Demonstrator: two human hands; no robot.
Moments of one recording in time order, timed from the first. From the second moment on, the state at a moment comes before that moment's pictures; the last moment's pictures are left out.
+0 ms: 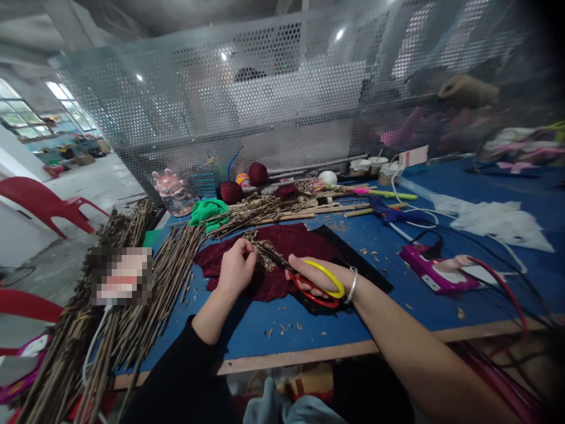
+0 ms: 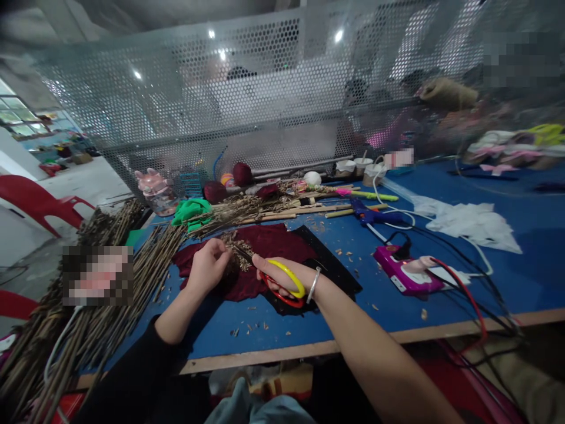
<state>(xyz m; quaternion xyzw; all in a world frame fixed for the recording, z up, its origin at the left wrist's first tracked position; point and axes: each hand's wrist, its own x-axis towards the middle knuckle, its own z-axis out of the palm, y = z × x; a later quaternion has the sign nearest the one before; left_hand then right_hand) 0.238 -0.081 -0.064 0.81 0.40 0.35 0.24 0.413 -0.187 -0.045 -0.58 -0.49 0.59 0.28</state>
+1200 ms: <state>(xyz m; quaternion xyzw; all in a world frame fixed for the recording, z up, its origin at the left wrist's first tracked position) 0.235 -0.066 -0.068 0.79 0.46 0.36 0.21 0.427 -0.178 -0.046 -0.60 -0.44 0.55 0.39</state>
